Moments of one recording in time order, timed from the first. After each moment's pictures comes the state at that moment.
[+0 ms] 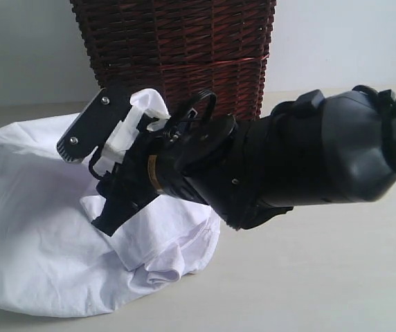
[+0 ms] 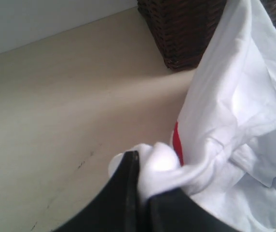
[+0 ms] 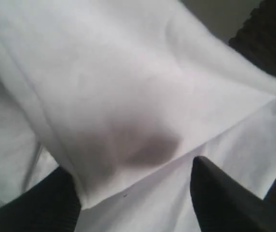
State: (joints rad) left arm -0.47 0.87 -0.77 0.37 0.71 -0.32; right arm 0.96 1.82 -1.09 -1.75 0.25 1.46
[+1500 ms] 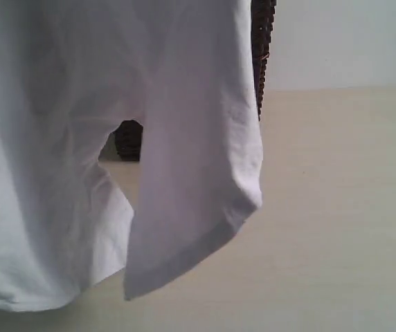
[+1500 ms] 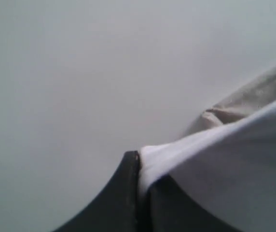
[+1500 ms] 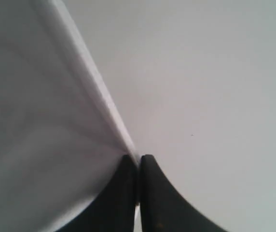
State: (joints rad) left arm -0.48 1.06 -1.53 0.70 0.67 0.00; right arm 0.91 1.28 -1.41 -1.30 0.54 0.40
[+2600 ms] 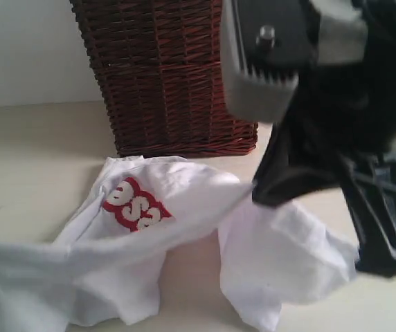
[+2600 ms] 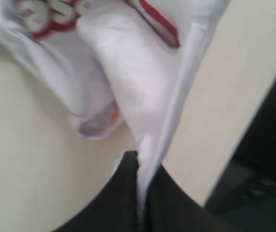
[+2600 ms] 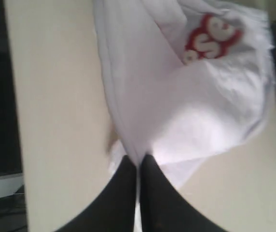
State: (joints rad) left arm -0.55 1.03 -0.93 -0.15 1.23 0.56; right arm 0.76 1.28 -1.25 0.21 1.22 -0.84
